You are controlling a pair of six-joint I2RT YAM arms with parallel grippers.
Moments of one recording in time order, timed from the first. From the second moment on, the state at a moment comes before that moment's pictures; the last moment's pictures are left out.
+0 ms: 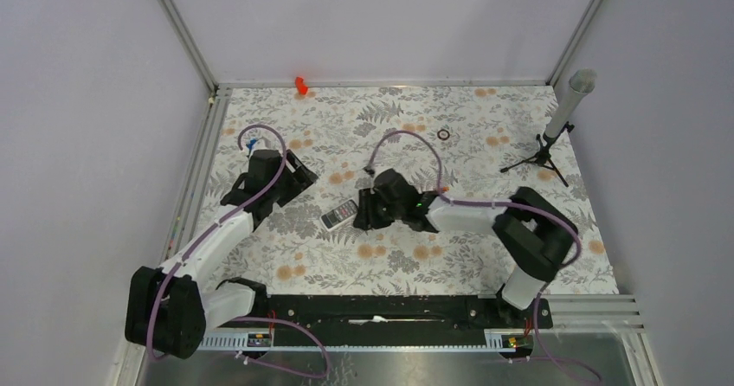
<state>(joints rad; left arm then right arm) -0.27 1.15 0.67 -0.21 0.01 -0.84 0.85 1.64 0.84 0.06 -0.16 0.65</state>
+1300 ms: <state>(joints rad) -0.14 0.76 0.61 -0.48 -0.17 -0.83 0.86 2.05 1.40 -0.13 0.02 0.22</state>
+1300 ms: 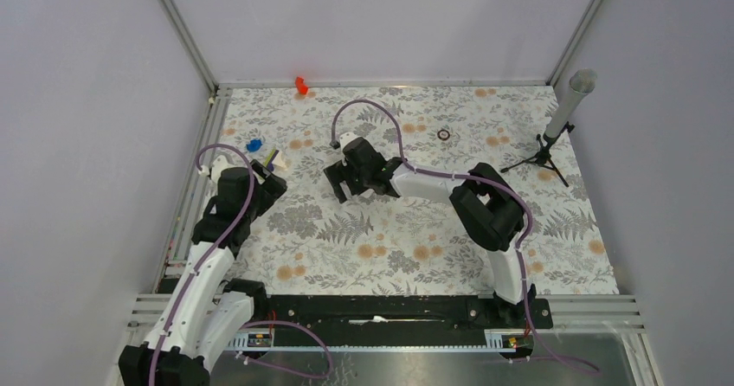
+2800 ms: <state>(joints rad) -0.17 1.08 0.53 -0.07 0.40 -0.89 0.75 1.90 1.24 -0.06 -0.49 0.31</state>
